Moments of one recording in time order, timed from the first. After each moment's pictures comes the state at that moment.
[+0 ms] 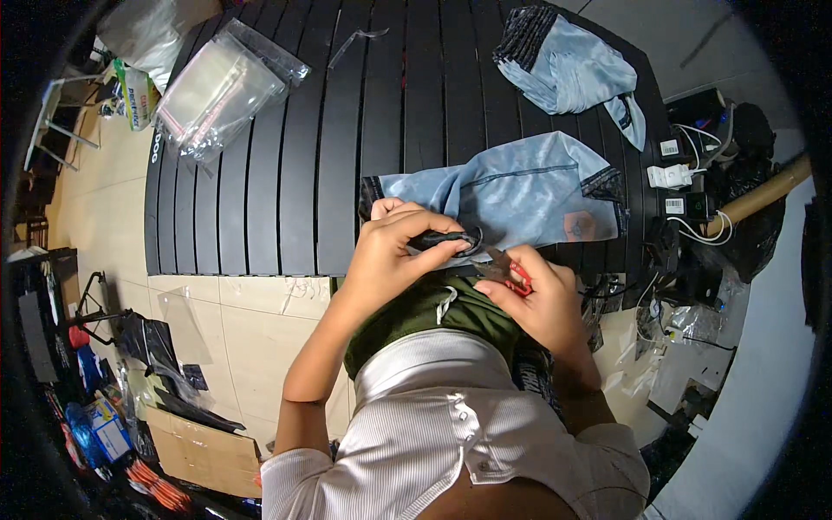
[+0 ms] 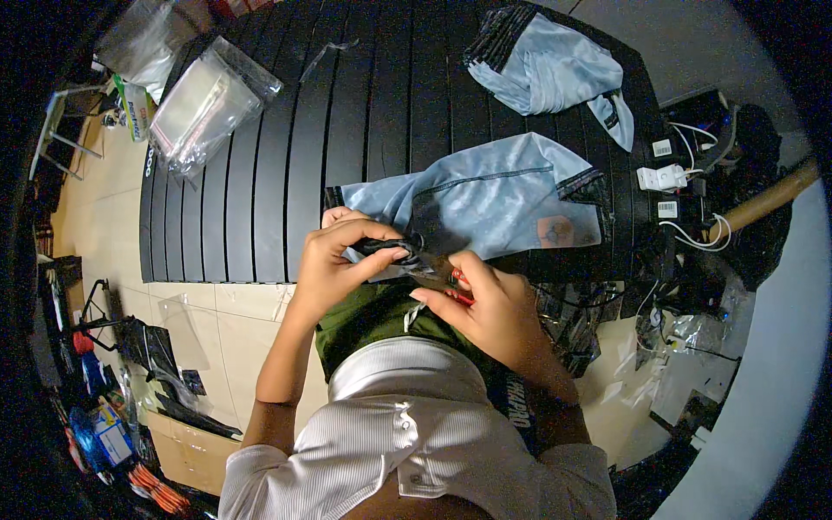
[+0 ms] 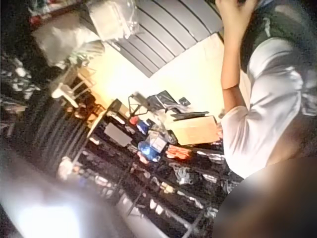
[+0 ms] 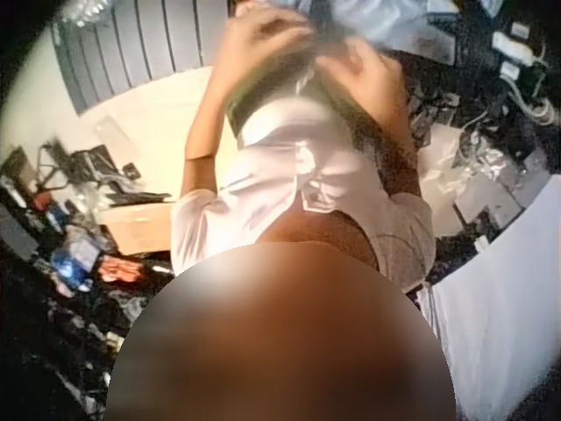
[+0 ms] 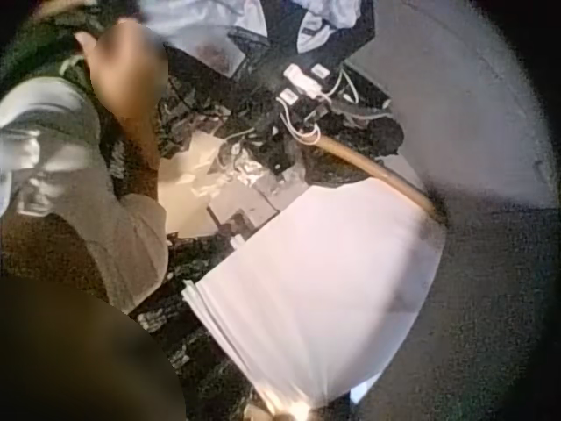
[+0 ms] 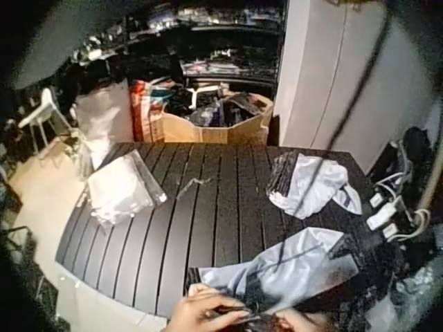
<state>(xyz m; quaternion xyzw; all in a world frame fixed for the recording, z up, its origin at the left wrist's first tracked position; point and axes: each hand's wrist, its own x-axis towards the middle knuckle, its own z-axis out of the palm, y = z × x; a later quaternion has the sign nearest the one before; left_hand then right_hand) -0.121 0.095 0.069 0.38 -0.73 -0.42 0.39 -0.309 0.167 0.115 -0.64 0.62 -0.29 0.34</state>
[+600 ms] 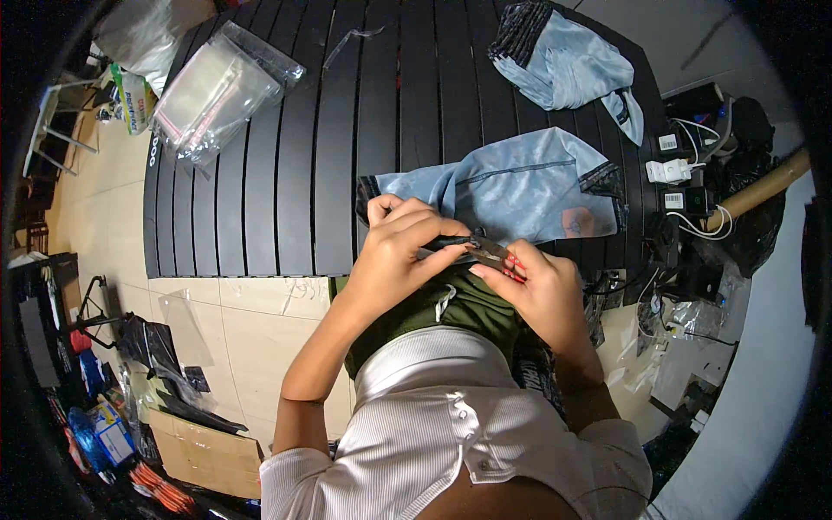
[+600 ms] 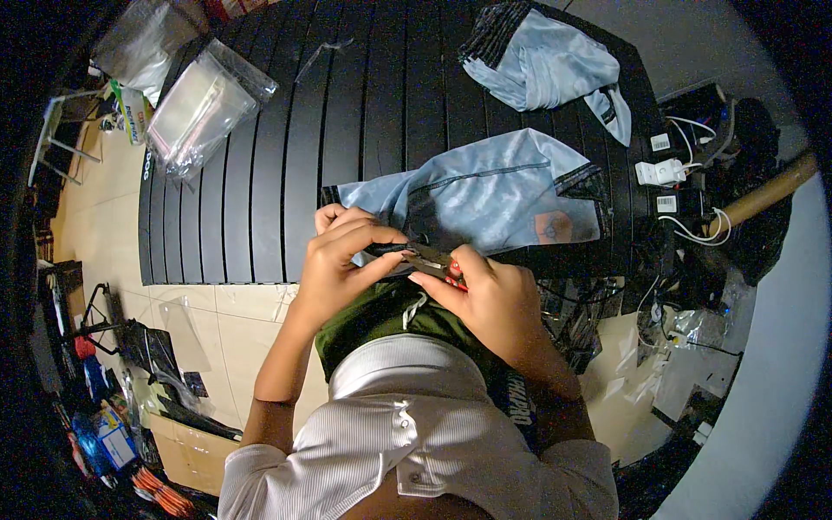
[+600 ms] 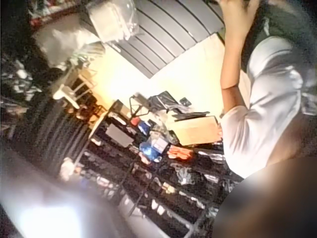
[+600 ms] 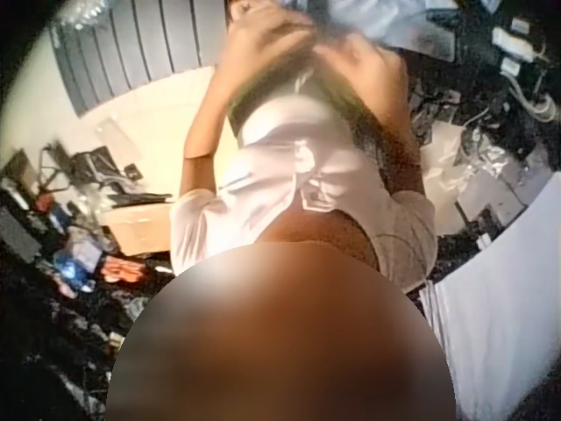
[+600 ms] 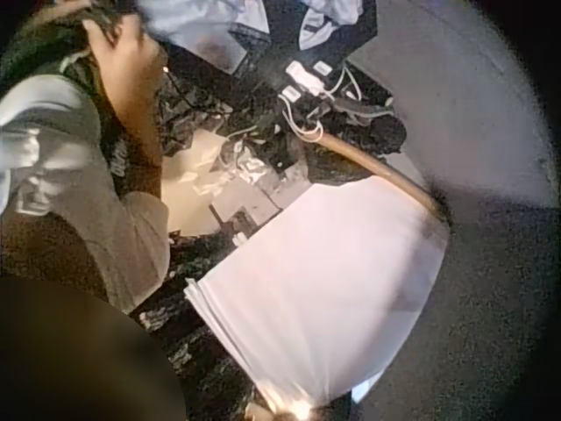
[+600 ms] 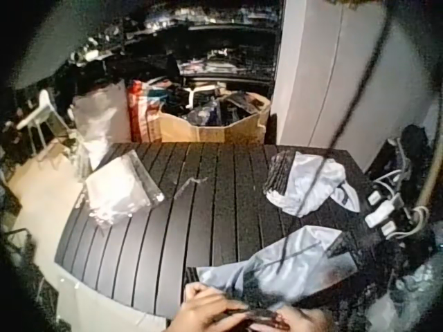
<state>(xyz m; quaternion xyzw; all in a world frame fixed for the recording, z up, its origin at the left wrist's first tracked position) -0.126 0.097 0.076 0.35 -0.78 -0.34 0.38 -0.311 0.163 0.111 -0.69 0.65 -0.22 0.23</state>
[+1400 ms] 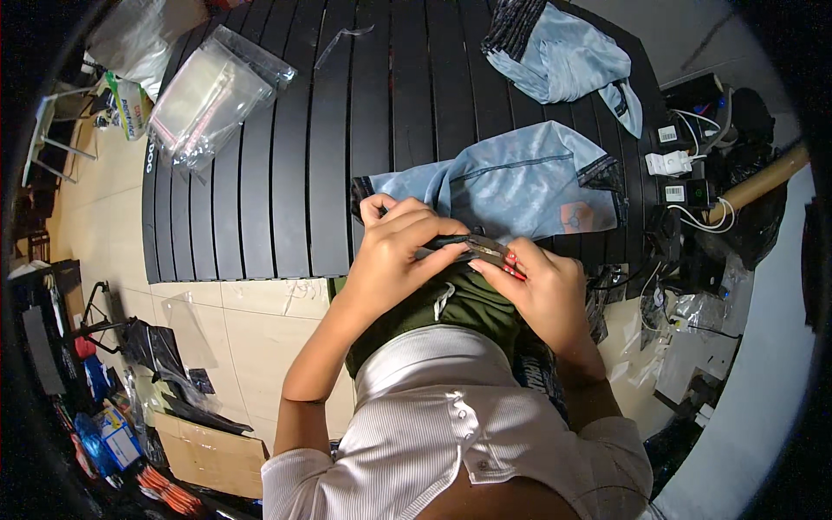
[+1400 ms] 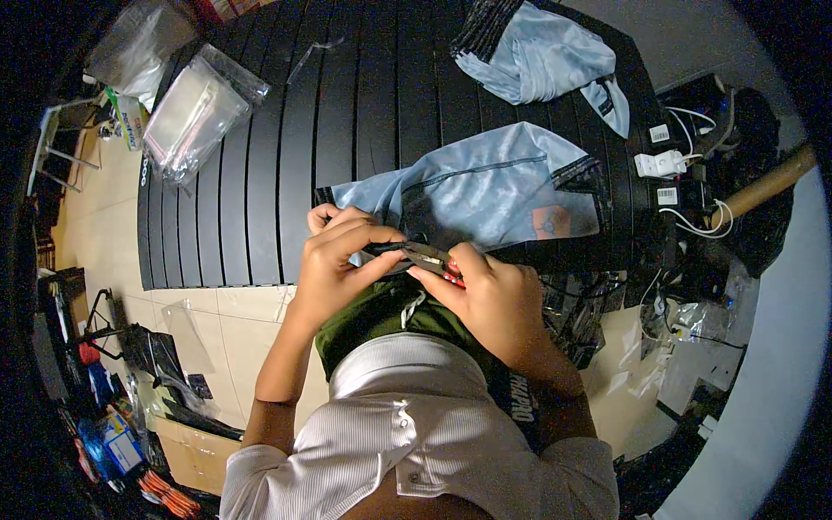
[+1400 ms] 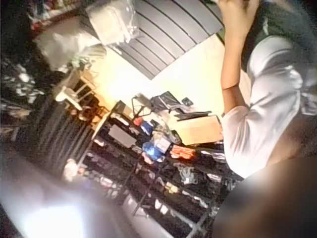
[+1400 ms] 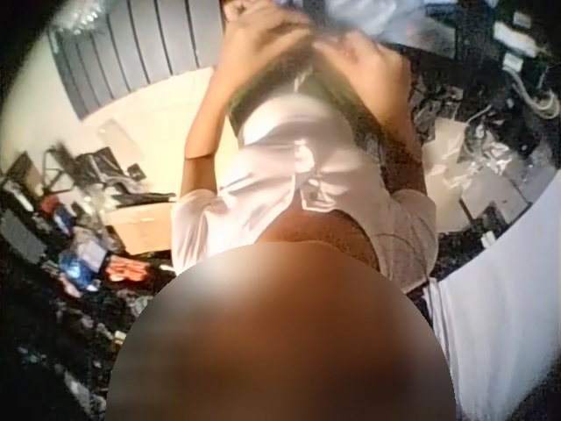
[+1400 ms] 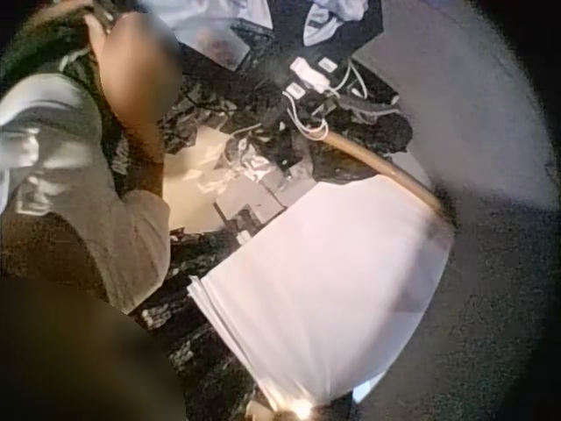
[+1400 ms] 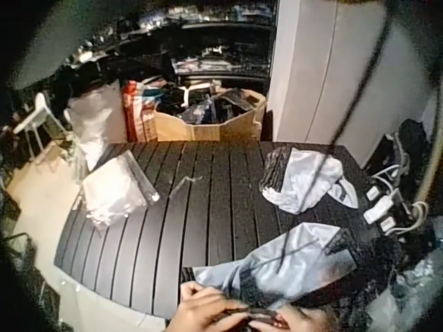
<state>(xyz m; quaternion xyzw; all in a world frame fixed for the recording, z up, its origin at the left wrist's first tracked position) -0.131 0.097 0.079 0.36 -0.79 -0.33 0.37 -0.315 0.162 0.107 -0.72 0.64 -0.22 0.13</state>
